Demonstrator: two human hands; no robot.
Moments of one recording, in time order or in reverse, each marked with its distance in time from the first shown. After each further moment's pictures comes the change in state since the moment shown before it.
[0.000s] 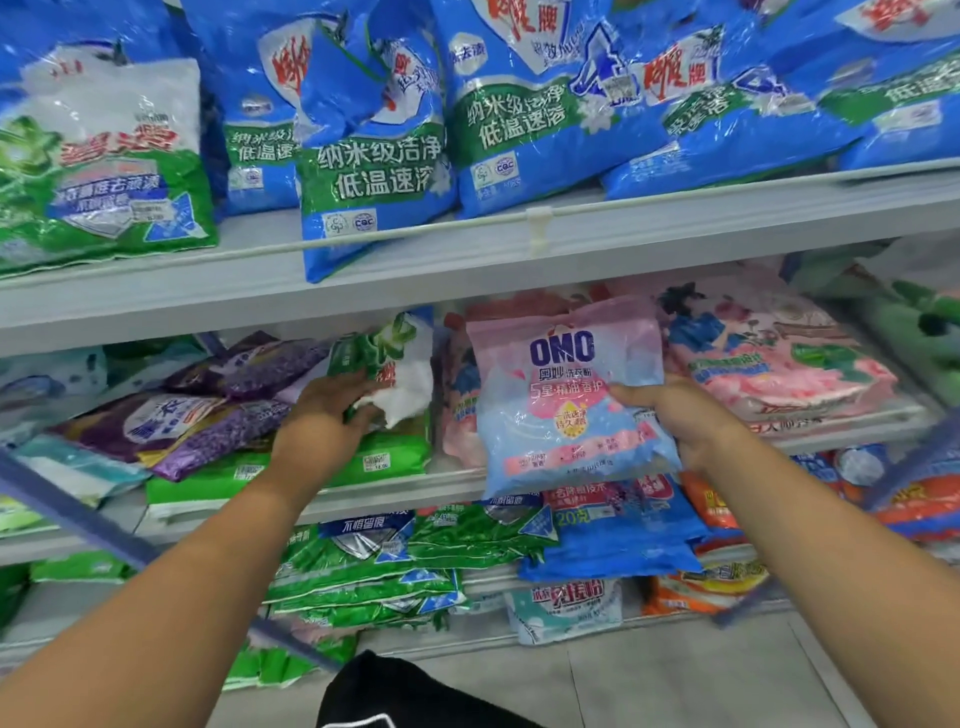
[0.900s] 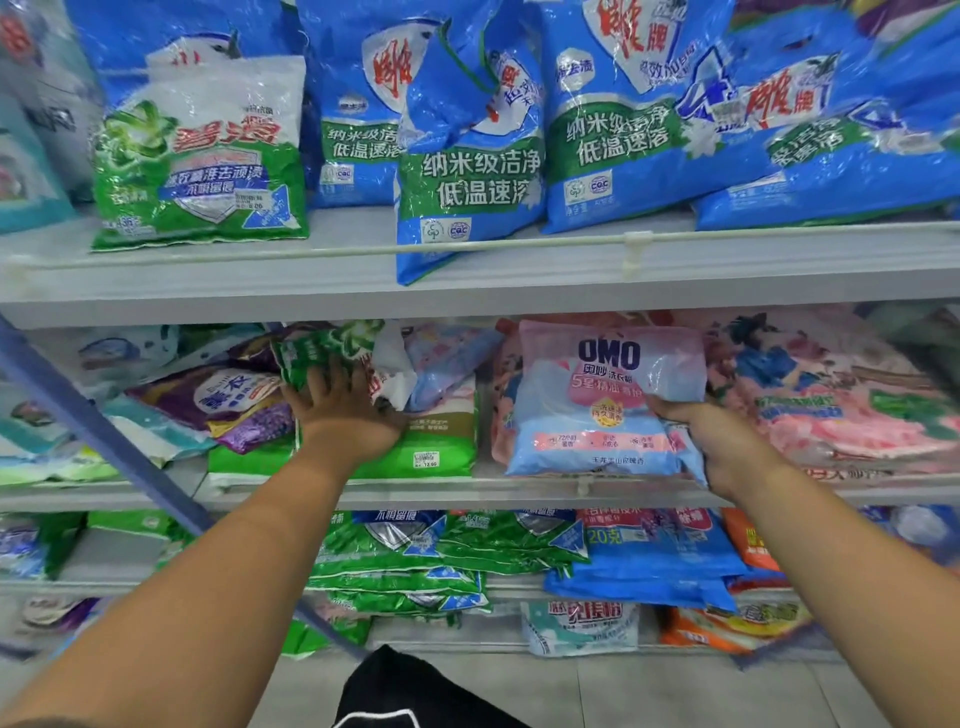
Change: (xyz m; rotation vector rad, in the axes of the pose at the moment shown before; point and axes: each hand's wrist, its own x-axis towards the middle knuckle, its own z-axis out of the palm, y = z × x) left_hand 0.012 -0.009 -0.019 0.551 -0.255 -0.472; right_hand 0.019 -0.003 0.026 0.112 -0.039 0.096
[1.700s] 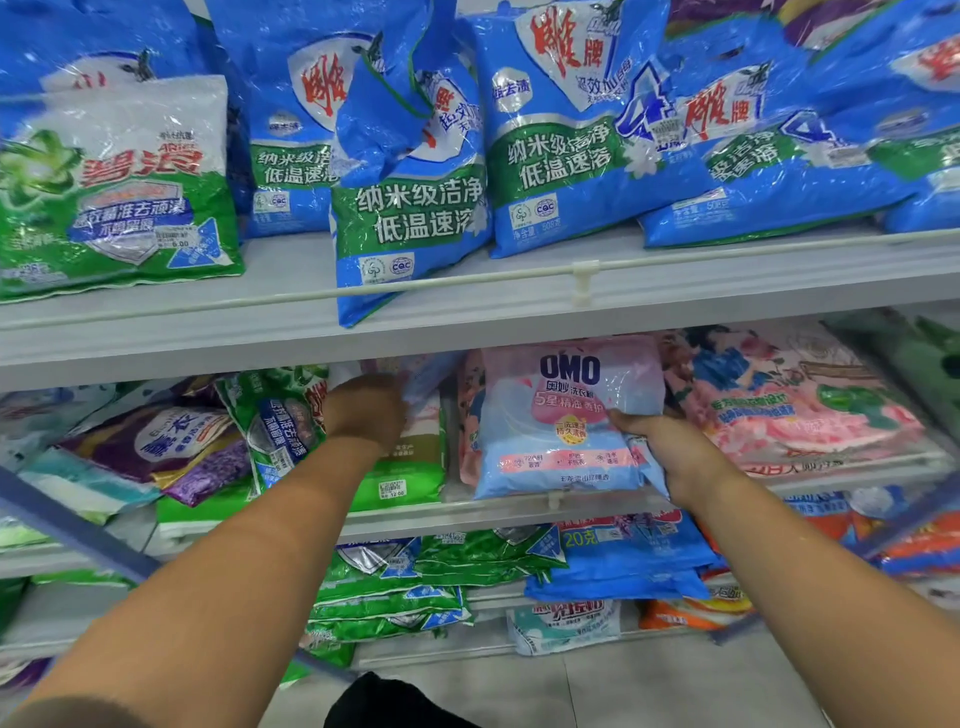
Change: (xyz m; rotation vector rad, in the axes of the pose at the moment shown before) left_hand 0.022 0.065 -0.019 0.012 0.186 0.338; right_hand 0.003 0.006 0.004 0.071 0.047 0.042
